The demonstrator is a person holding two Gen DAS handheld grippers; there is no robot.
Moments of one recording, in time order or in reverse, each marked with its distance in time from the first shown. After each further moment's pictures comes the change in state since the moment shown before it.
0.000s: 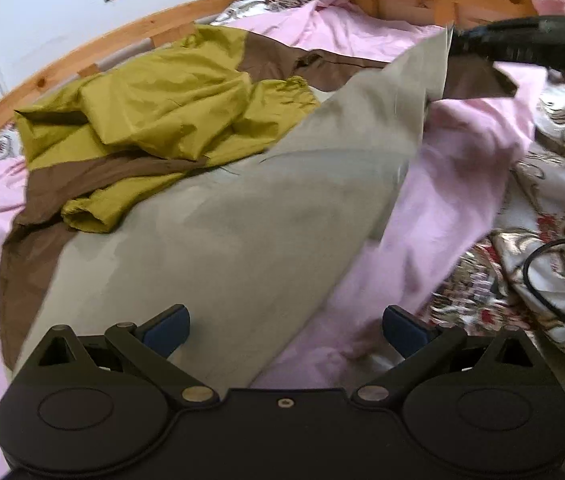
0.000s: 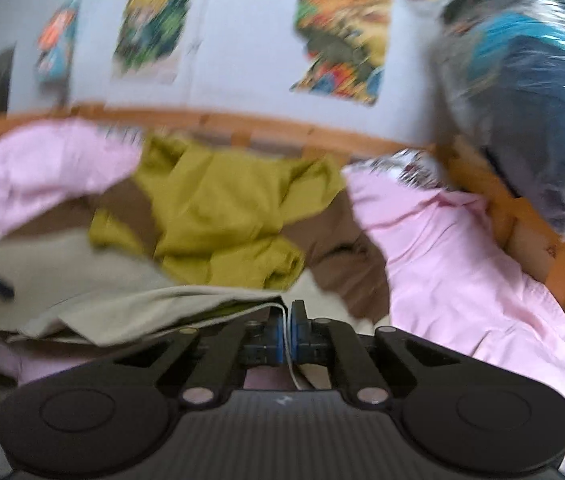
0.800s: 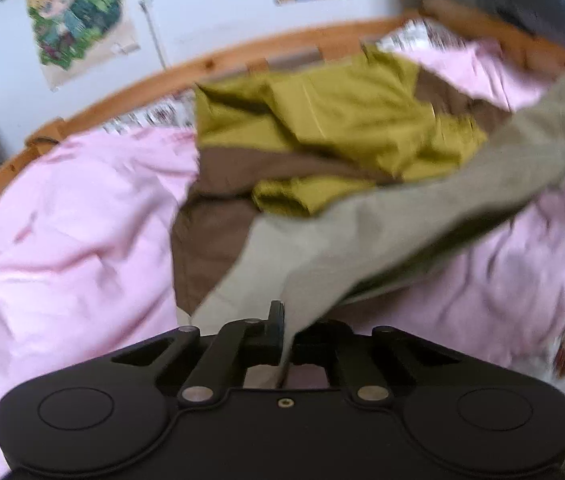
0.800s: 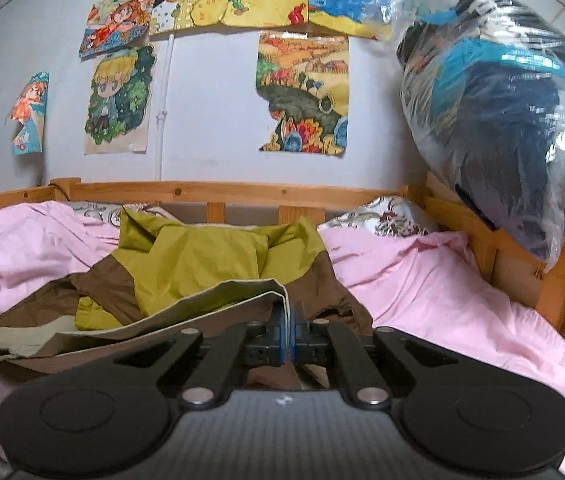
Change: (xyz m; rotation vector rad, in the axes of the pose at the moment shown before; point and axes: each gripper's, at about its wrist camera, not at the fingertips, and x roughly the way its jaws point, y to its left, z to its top) left arm -0.065 0.088 -0.020 -0.226 -0.060 0.322; right arm -0.007 -0.008 0.024 0.085 -0.139 -0.037
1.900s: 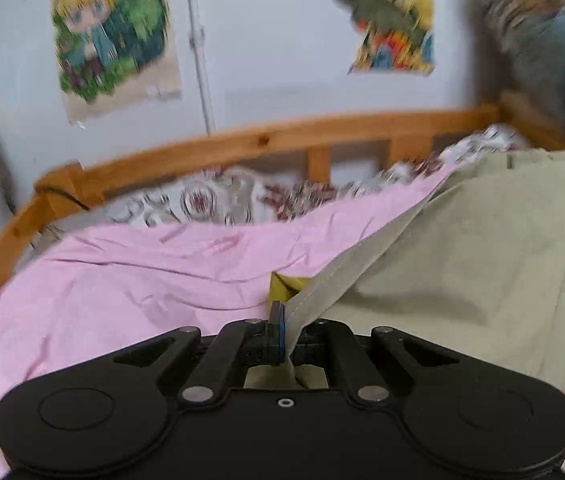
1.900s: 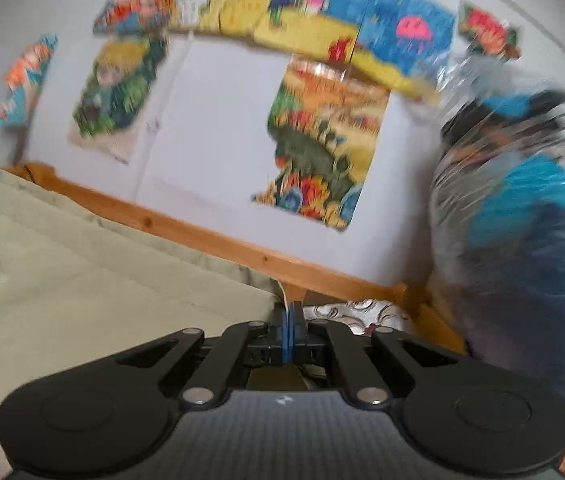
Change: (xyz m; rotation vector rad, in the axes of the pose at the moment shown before) left arm 0.082 0.088 0.187 -0.166 -0.009 0.003; right arm 0.166 -0.002 0.115 -0.260 -0.001 -0.057
